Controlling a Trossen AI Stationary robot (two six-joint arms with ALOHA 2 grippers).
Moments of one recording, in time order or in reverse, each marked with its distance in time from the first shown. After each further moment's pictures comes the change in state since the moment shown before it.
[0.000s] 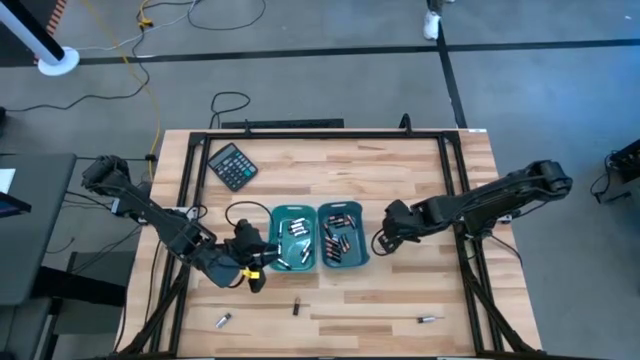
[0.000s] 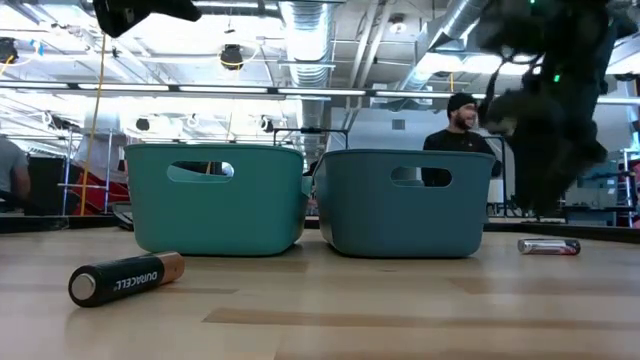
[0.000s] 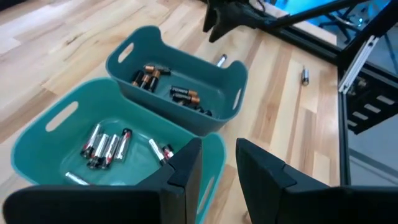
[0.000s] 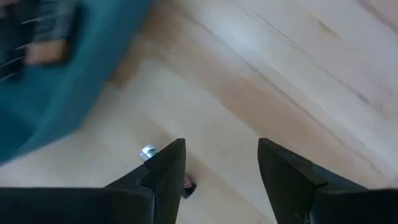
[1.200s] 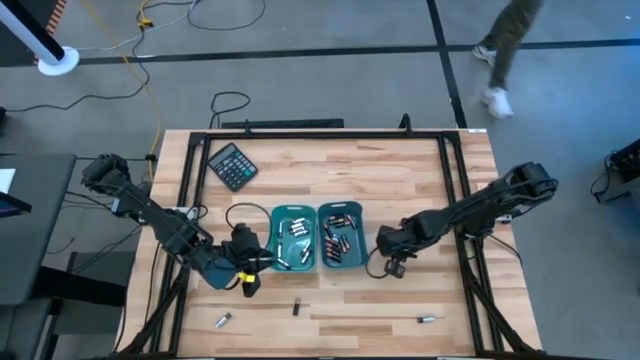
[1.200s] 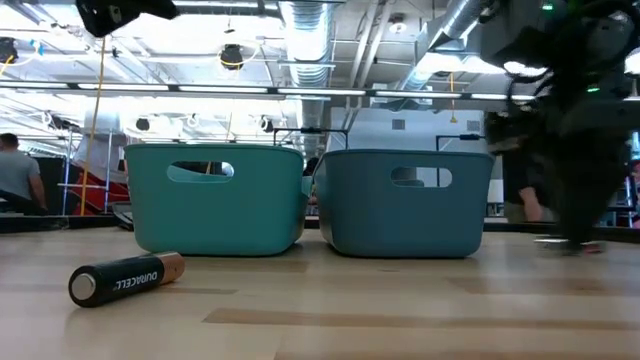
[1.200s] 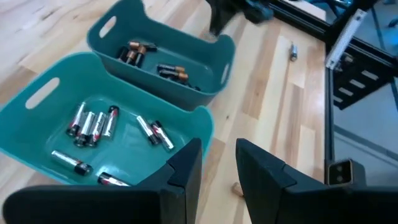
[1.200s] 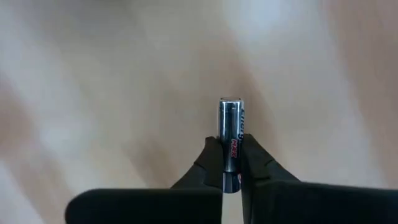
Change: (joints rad) left arm -0.034 -0.018 0.000 -0.053 0.078 -0.033; right arm 0.108 0.159 0.005 0.077 -0.177 -0.368
